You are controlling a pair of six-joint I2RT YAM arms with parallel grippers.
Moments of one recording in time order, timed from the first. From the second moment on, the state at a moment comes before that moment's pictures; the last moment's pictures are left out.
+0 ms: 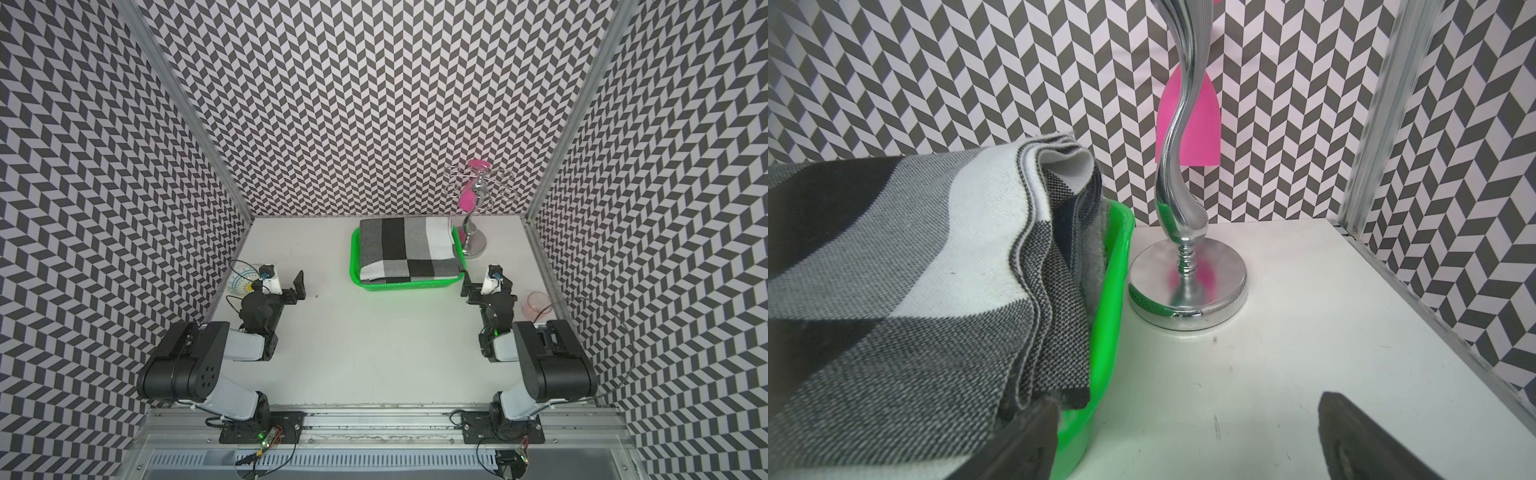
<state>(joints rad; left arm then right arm) -0.01 1.55 0.28 1.17 0.01 0.01 0.04 1.55 0.26 1.18 0.04 0.04</state>
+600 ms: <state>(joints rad) -0.01 1.55 0.28 1.18 0.01 0.01 0.04 1.55 0.26 1.18 0.04 0.04</state>
